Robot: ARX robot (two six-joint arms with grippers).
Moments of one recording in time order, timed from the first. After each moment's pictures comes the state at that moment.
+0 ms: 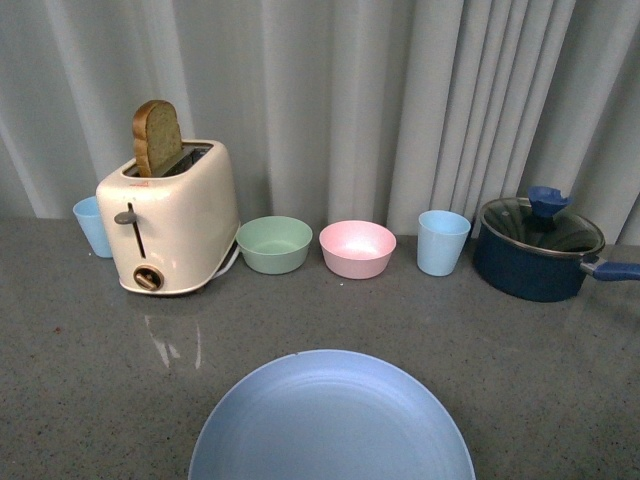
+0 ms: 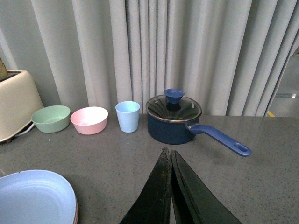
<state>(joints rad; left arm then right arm) 0.00 0.00 0.03 0.00 0.00 0.00 0.00 0.14 0.01 0.14 0.00 0.00</state>
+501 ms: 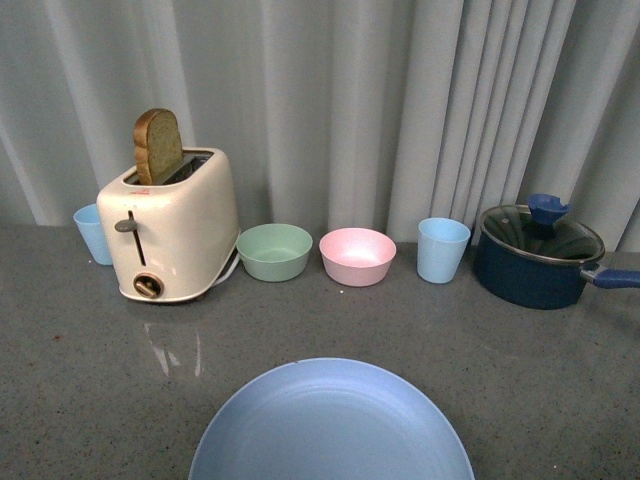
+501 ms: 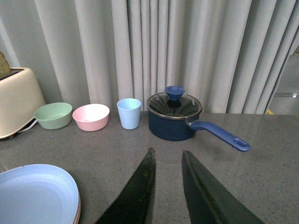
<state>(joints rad) 0.00 0.00 0.03 0.00 0.00 0.00 0.00 0.00 0.01 0.00 0.00 0.00</state>
